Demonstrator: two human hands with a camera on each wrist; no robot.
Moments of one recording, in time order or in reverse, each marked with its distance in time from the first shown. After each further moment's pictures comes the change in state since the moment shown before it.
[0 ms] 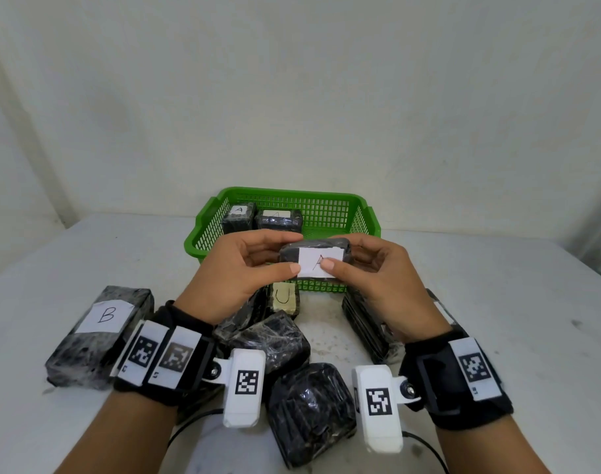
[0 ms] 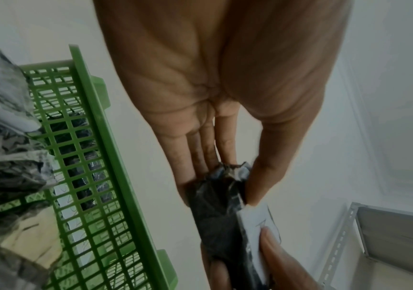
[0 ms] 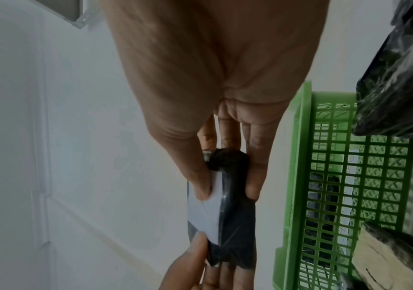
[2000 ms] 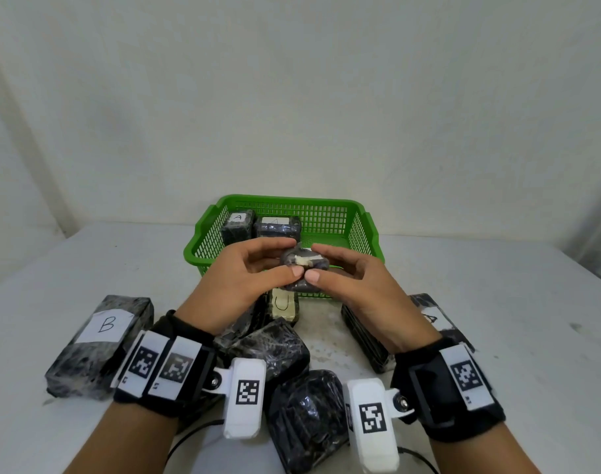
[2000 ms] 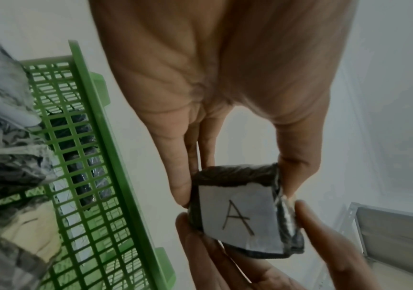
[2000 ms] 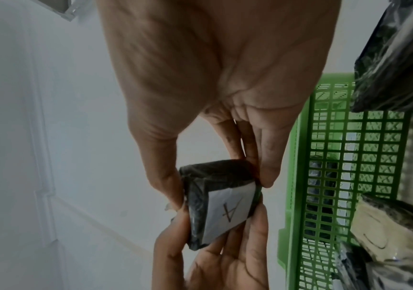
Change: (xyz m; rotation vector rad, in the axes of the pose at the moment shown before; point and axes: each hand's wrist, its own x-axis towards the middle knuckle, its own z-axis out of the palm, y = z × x) left_hand 0.000 0.001 0.002 0.046 0.016 -0.040; right_hand -0.001 -0.001 0.013 0.029 -0.067 0.192
